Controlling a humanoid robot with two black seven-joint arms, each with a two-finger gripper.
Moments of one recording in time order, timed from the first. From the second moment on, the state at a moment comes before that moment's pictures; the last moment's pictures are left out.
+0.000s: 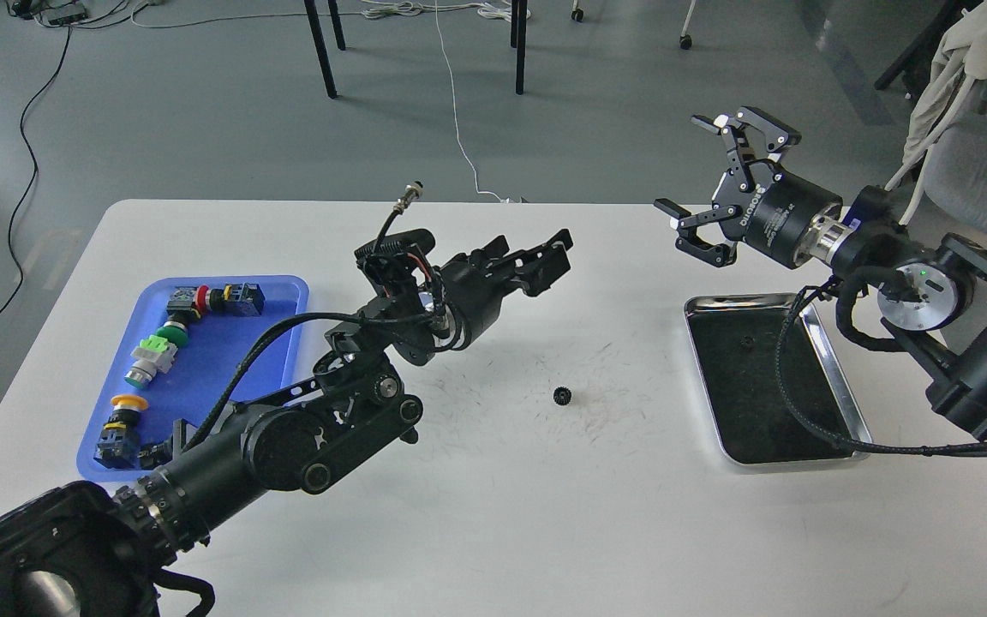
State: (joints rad) left arm -0.68 -0.02 -0.73 -1.04 1.63 0.13 0.03; right arm 0.90 -0.46 0.50 0.88 -0.09 0.47 -0.05
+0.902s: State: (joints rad) left arm -0.65 0.49 -0.88 -1.09 0.58 0.18 0.03; right arm 1.49 -0.05 -0.51 0.98 -0.64 0.49 -0.11
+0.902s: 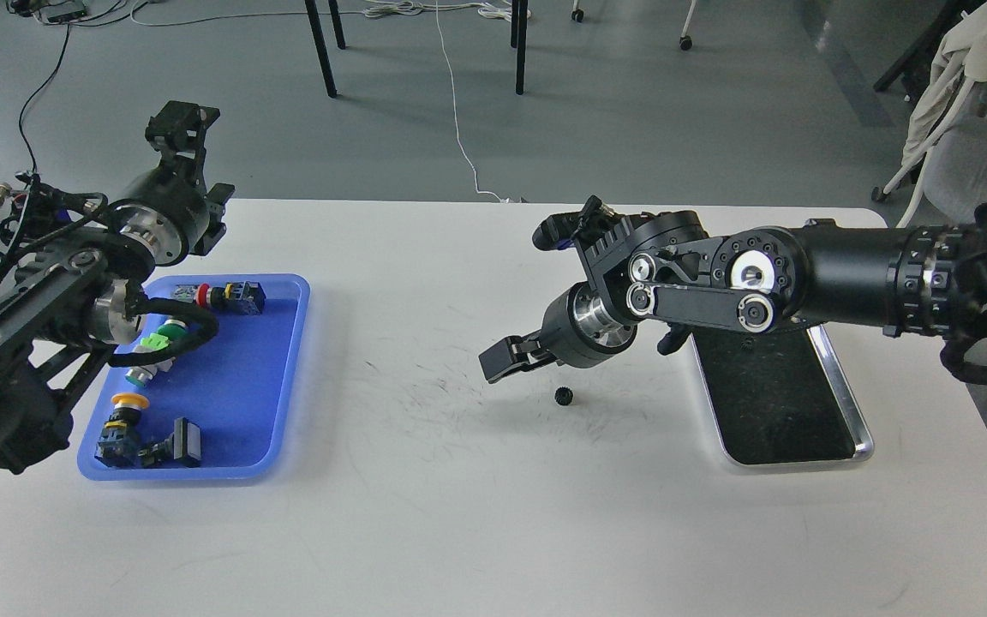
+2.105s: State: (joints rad) left arm -0.65 0.47 -0.87 -1.09 0.59 0.19 0.02; right arm 1.41 0.00 -0.62 0.87 -0.69 0.49 -0.12
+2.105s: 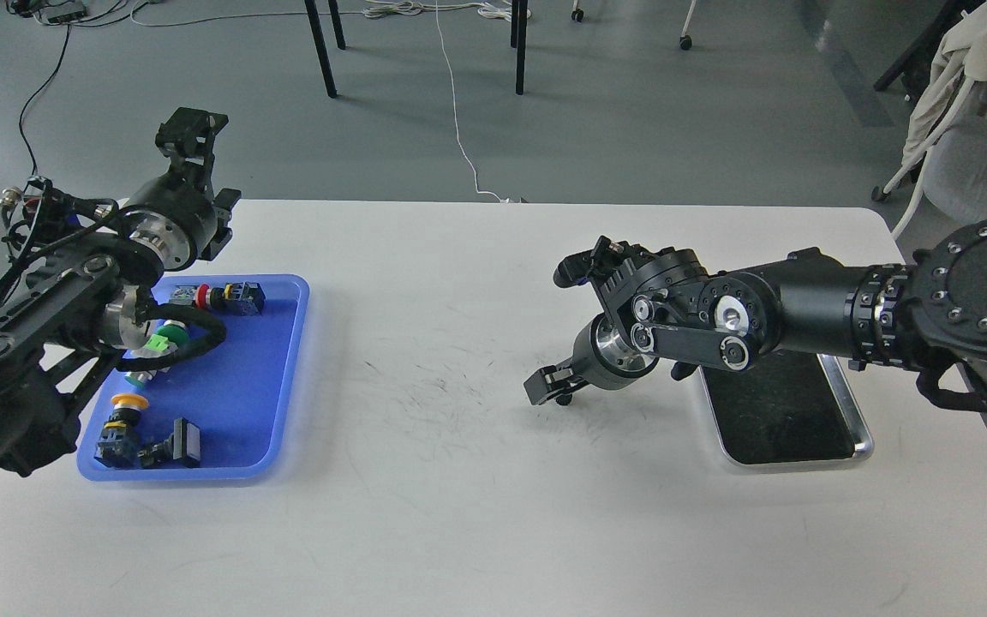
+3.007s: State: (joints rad) left arm -0.64 0.47 -0.87 -1.09 0.59 0.19 0.02; right arm 1.41 0.00 -0.62 0.87 -0.66 0.49 -0.12
